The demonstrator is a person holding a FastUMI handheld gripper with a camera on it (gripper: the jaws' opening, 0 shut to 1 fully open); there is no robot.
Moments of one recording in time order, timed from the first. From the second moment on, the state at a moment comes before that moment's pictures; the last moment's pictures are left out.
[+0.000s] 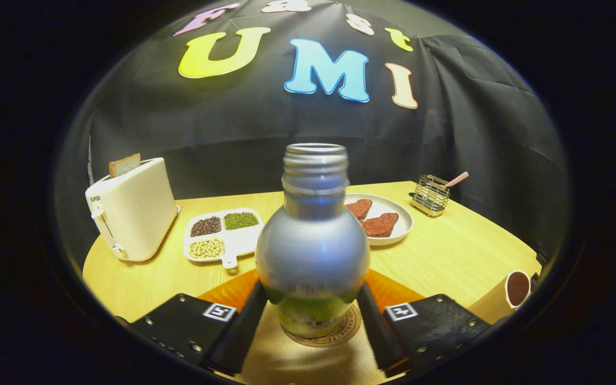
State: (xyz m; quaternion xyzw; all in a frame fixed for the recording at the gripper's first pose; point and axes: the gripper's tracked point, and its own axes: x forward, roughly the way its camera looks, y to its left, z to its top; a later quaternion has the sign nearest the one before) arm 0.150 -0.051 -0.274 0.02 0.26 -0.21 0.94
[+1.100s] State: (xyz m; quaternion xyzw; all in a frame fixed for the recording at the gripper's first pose) arm 0.097 -0.027 -0.148 0.03 0.18 -0.10 0.98
